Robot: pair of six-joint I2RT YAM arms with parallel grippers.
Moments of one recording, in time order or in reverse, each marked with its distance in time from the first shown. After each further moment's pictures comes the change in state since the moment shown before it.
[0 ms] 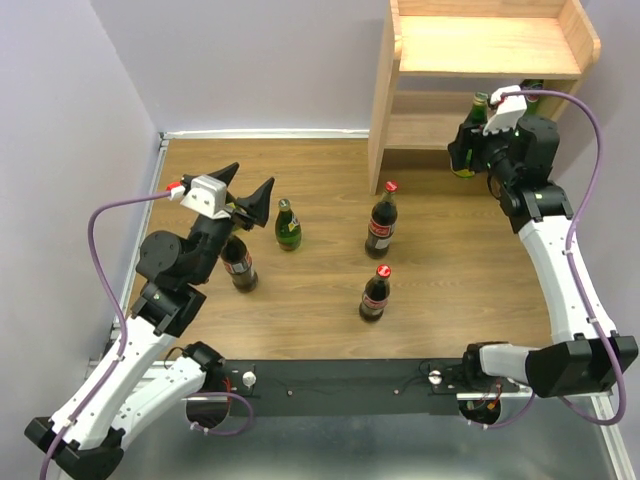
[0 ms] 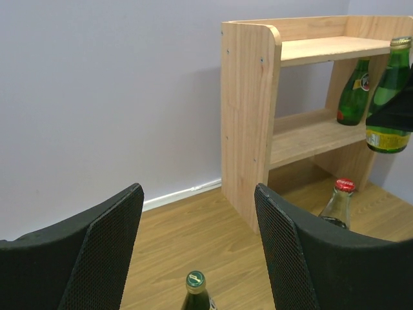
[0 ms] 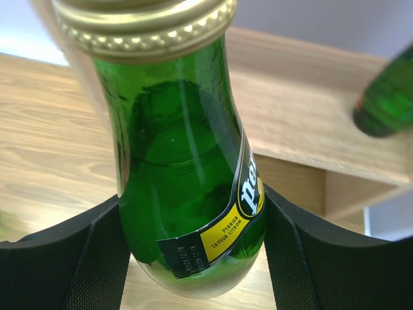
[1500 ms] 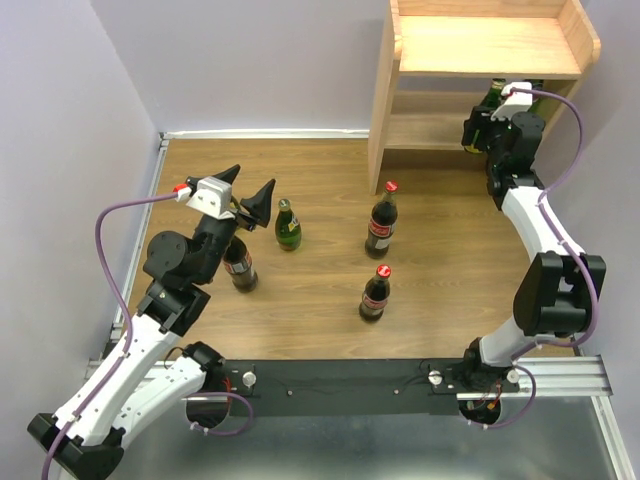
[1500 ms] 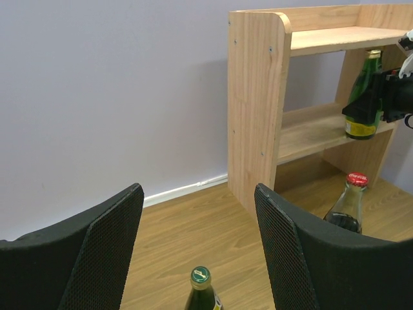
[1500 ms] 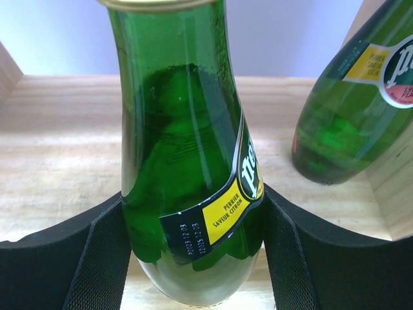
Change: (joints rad) left arm 0.000 0.003 -0.052 0.047 -0.021 0.017; right arm -0.142 0.333 -0.102 0.589 0.092 0.057
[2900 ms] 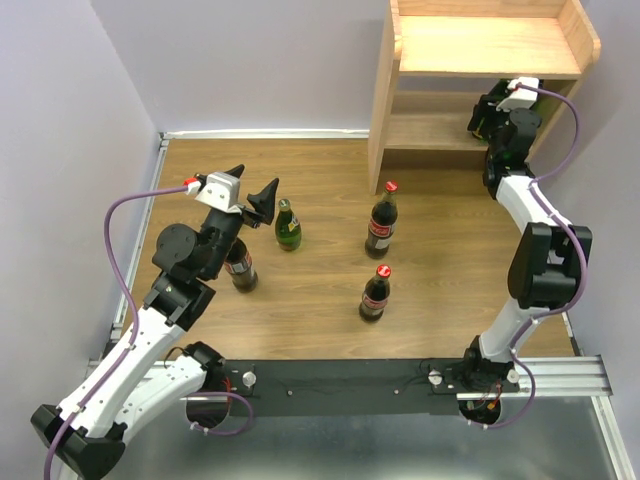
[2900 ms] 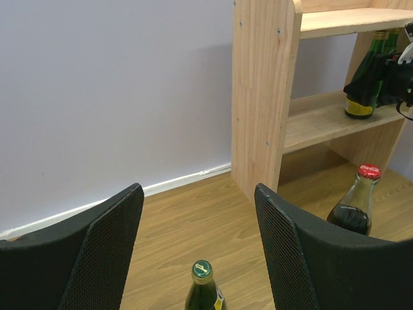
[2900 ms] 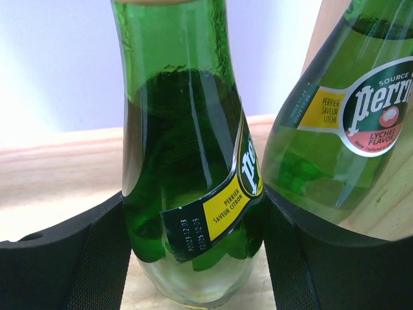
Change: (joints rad) left arm 0.000 0.045 0.000 0.000 -0.018 -0.001; right arm -0.032 0.196 0.085 0.237 0.084 0.027
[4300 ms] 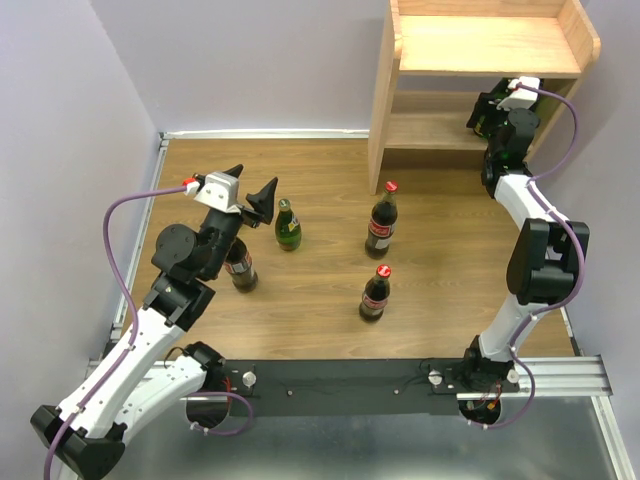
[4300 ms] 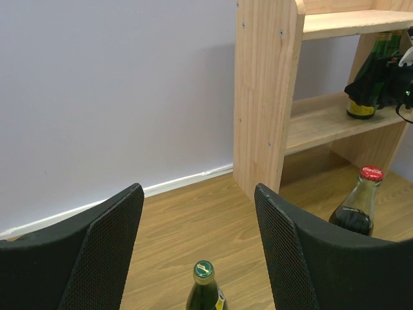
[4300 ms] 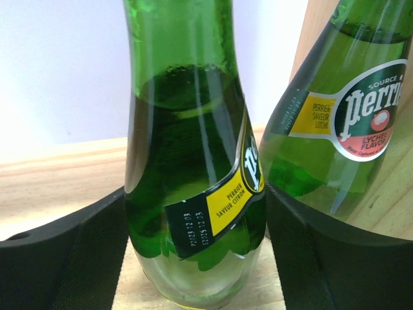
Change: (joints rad) left arm 0.000 -0.002 0.000 0.000 -0.011 -0.001; right arm -0.001 0.040 0.018 0.054 0.040 -0.003
